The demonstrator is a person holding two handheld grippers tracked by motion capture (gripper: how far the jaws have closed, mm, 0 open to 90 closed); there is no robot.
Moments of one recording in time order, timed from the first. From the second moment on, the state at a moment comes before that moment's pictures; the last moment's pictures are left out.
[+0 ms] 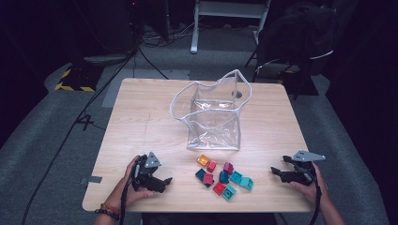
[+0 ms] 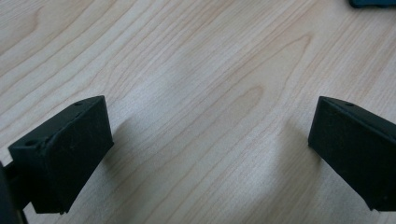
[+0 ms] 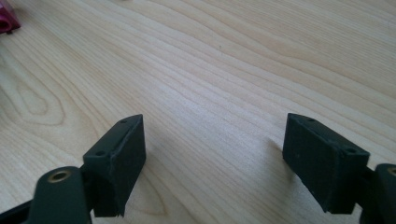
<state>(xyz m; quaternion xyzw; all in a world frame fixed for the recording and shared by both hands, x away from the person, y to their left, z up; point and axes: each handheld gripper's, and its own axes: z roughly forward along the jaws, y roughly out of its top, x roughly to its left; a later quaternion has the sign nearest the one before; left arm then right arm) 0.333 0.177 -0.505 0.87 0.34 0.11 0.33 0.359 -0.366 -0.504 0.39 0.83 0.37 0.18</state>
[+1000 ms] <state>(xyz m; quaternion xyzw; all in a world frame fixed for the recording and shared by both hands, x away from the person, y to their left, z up) 0.332 0.175 -0.505 0.87 0.34 0.11 0.33 0.320 -0.307 -0.483 0.27 0.86 0.41 0.14</state>
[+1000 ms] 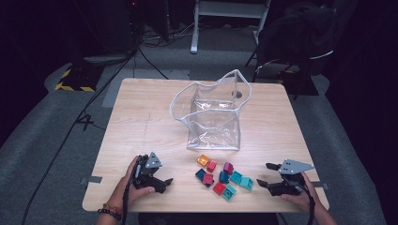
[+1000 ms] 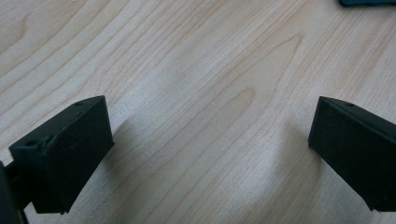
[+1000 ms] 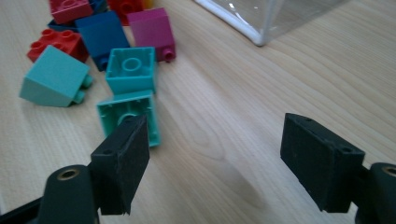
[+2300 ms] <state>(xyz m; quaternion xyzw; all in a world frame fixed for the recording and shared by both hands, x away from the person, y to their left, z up) 0.318 0.116 -0.505 0.88 0.32 0.11 0.33 0.326 -0.291 -0.488 0.29 0.85 0.40 0.17</state>
